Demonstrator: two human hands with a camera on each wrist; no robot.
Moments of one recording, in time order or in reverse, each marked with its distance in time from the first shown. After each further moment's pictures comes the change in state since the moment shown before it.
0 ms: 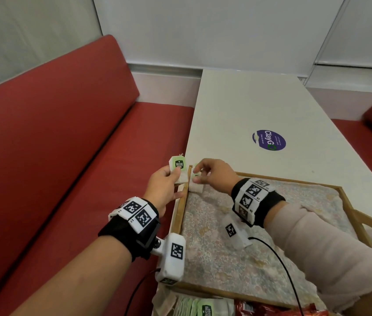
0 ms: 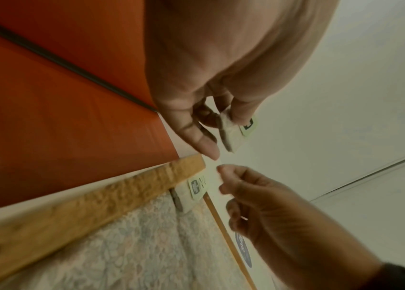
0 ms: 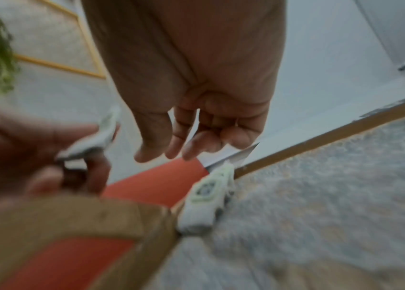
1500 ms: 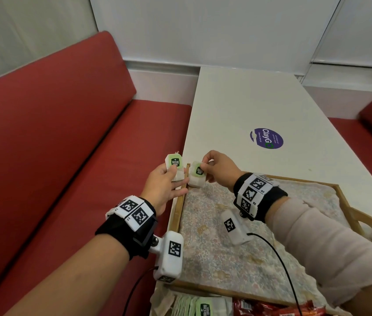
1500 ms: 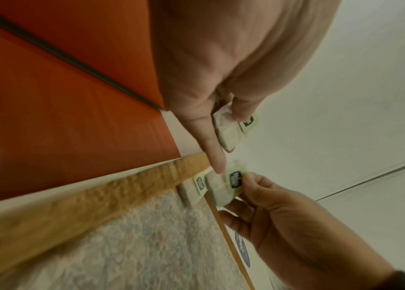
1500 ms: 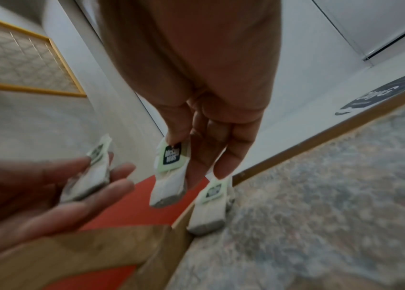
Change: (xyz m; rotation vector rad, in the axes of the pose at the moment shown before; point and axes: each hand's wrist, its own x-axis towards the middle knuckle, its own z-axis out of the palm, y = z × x) left_hand -0.001 0.002 0.001 -0.120 -0.072 -0.045; right_hand 0.002 -0.002 -0.007 0.225 0.067 0.113
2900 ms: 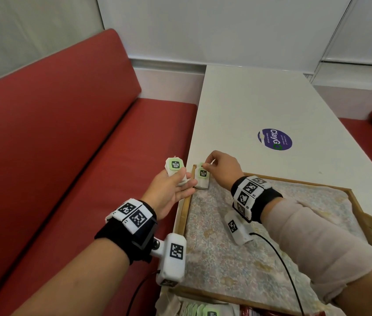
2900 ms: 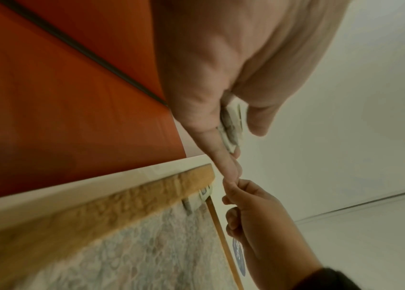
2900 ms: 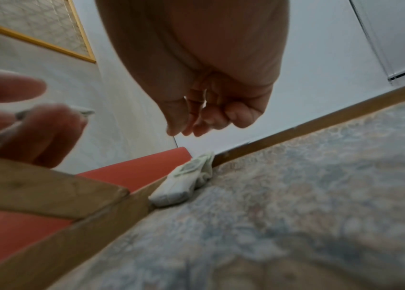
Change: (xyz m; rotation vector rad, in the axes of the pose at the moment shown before) left_hand 0.008 -0.002 -0.010 -0.156 -0.071 -0.077; right_hand 0.029 0.017 0.012 -0.395 0.198 -0.068
